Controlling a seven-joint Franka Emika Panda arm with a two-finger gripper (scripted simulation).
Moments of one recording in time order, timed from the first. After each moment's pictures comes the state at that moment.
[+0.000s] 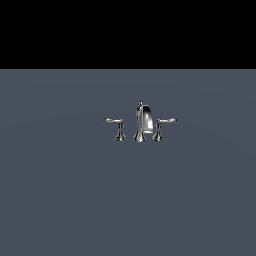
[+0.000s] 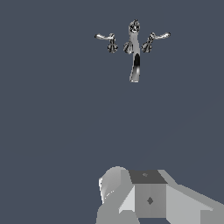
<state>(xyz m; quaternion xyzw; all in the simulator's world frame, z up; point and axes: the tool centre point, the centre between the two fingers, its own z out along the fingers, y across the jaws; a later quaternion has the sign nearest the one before) -0.263 -0.001 0.476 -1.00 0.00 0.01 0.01</state>
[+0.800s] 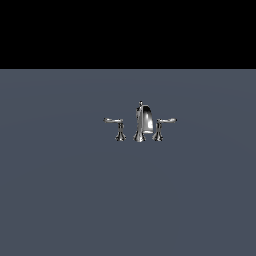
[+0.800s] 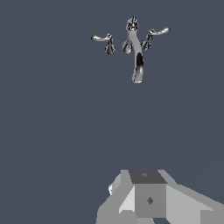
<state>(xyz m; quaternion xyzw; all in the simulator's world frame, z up) -0.249 0.021 0.453 -1.00 0.04 0.01 0.01</state>
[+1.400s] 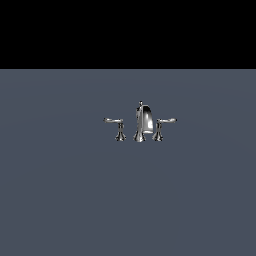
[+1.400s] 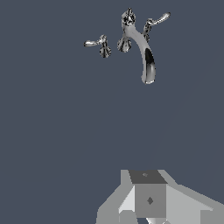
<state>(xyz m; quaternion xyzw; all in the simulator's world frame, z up) -0.208 0.066 0.399 -0.99 0.16 0.01 0.01</state>
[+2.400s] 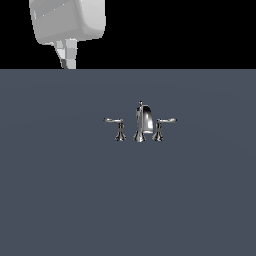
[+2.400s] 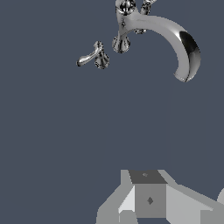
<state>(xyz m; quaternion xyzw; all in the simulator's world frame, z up) -0.110 0.121 0.300 -0.94 0.35 0.01 0.01</state>
